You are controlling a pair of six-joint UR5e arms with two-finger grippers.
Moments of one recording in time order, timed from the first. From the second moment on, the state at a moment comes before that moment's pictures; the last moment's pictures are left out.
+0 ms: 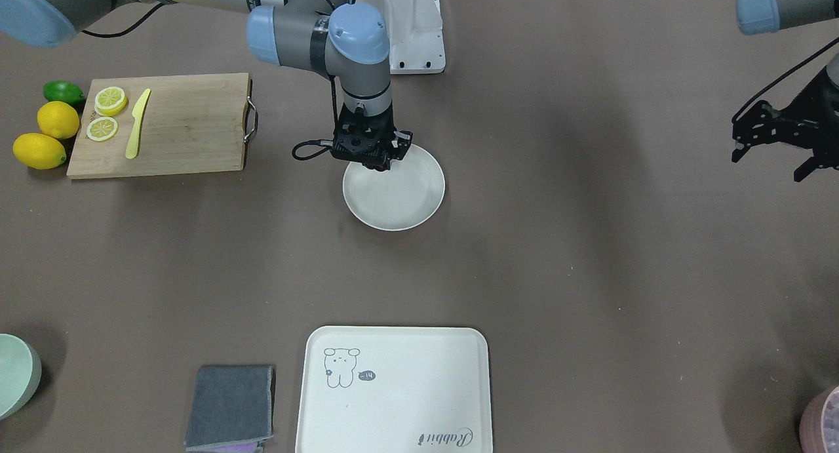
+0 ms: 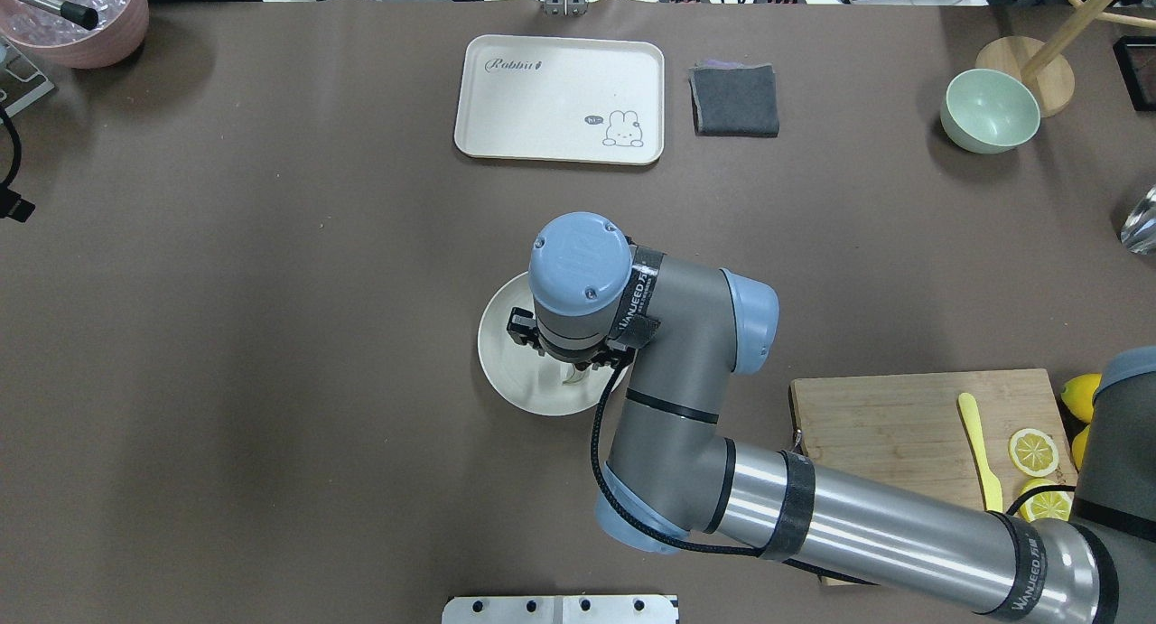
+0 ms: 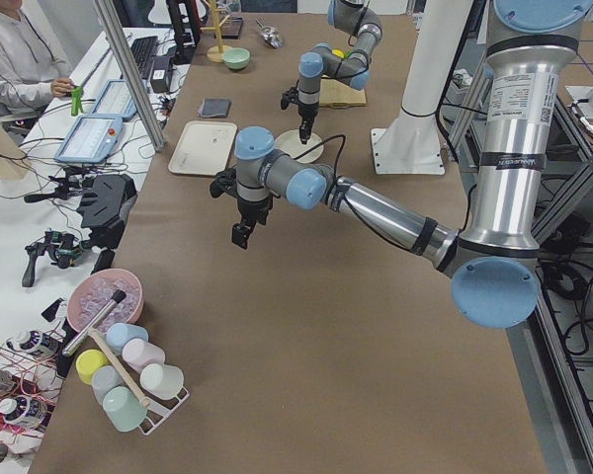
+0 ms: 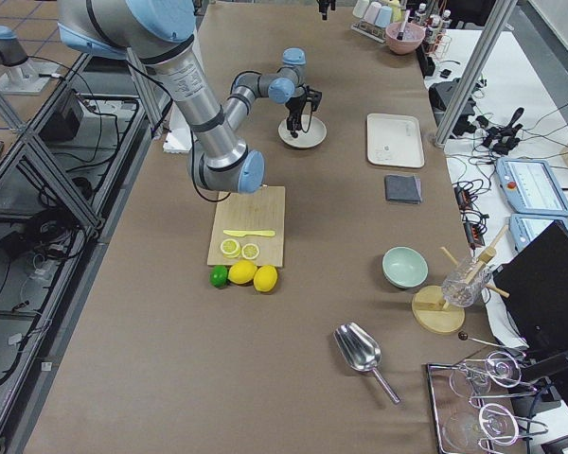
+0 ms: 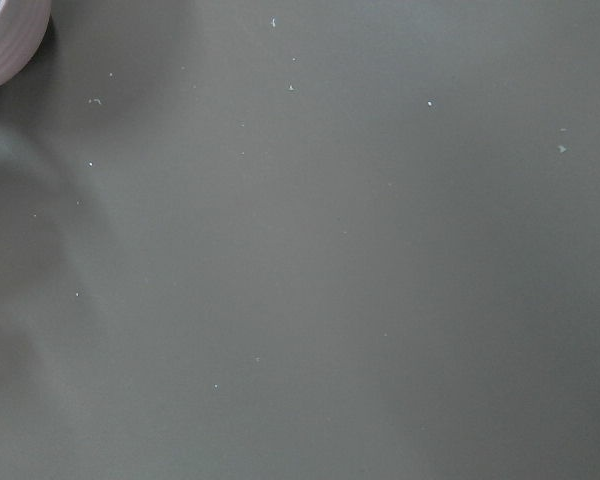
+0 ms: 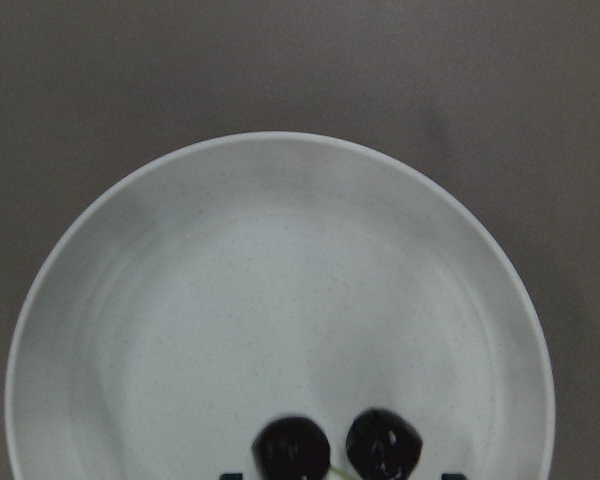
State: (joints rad) left arm -1.22 -1.62 -1.92 -1.62 -2.22 -0.12; right arm 0.42 -0.77 1.55 -1.57 1.82 1.54
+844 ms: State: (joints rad) left arm -1.55 -1.53 -1.73 -1.57 -2.27 0.20; right arm 0.63 -1.01 1.76 -1.58 1.91 1.34
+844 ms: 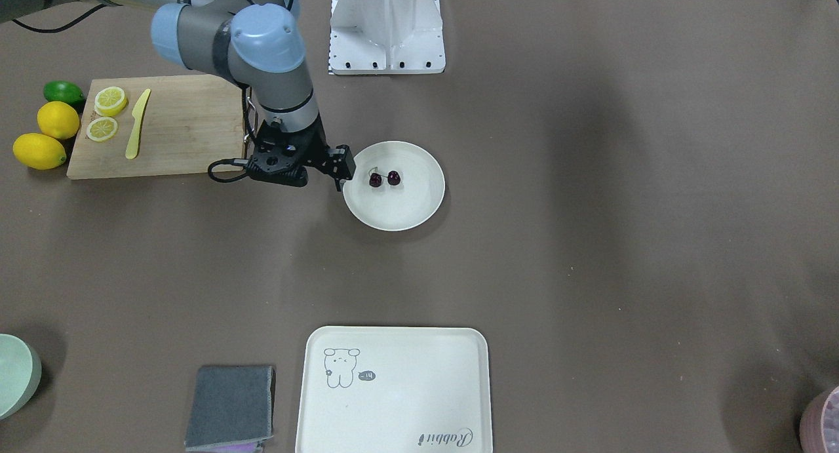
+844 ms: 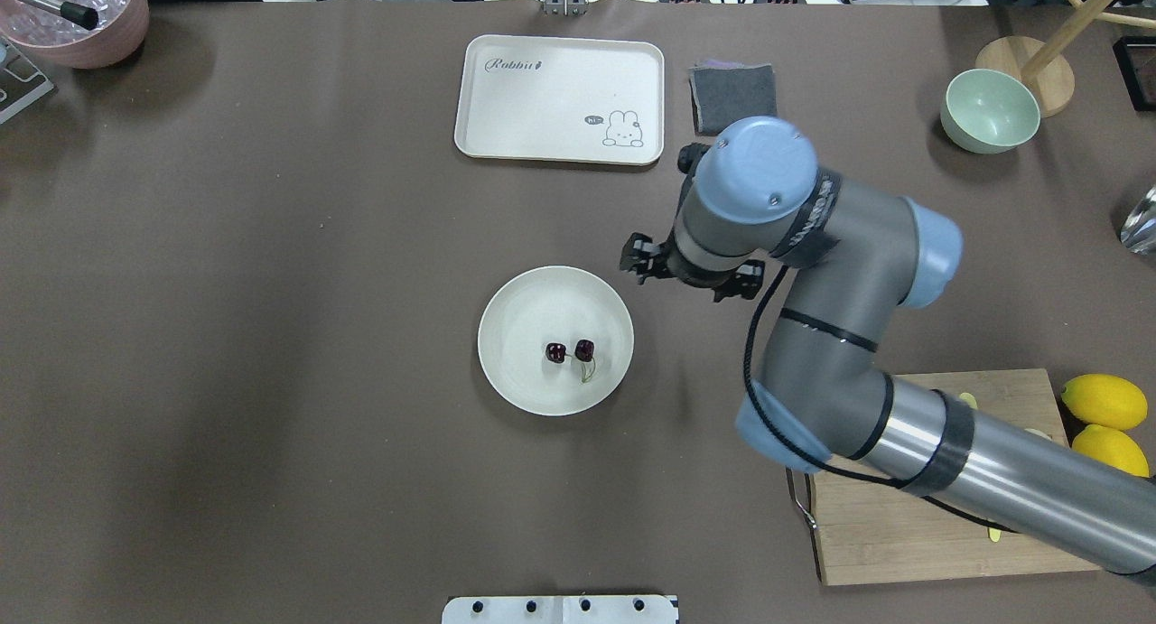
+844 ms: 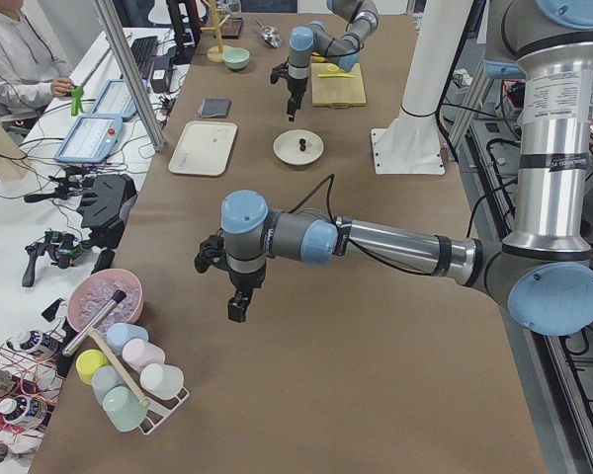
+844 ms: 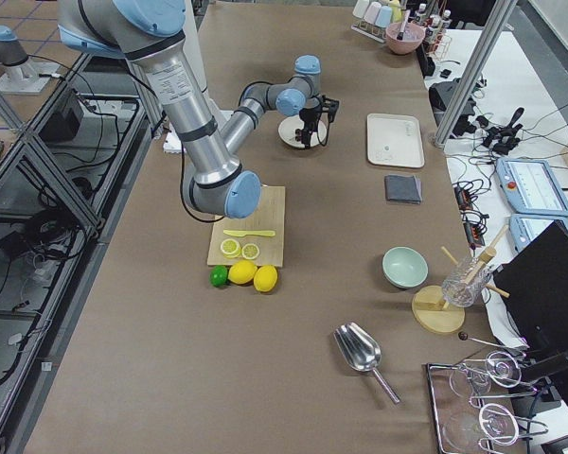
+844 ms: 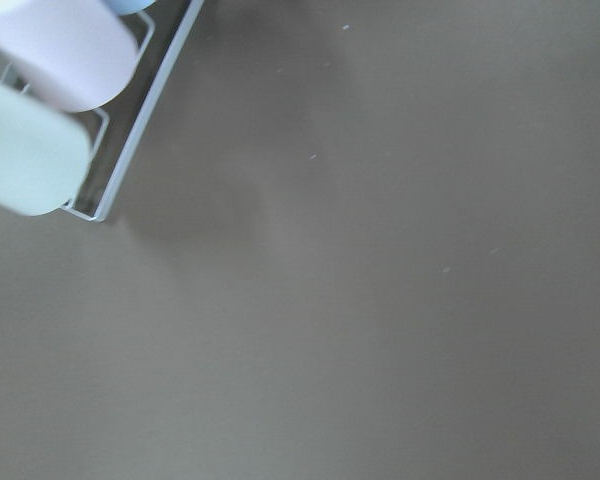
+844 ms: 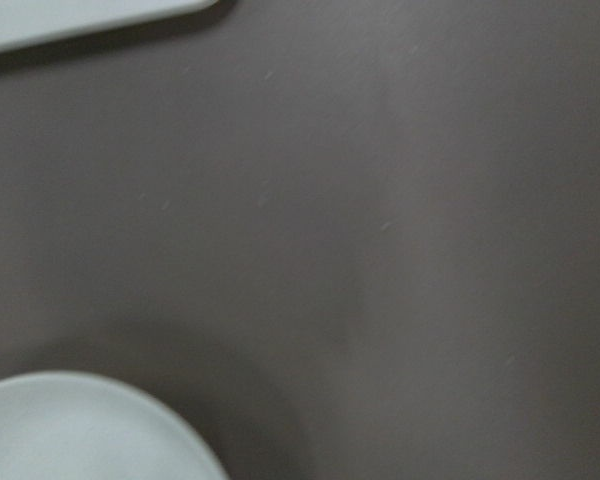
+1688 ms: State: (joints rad) left arm -1.59 -1.47 -1.74 -1.56 -2.27 0.27; right arm 1.35 -1.55 1.86 -1.61 2.17 0.12
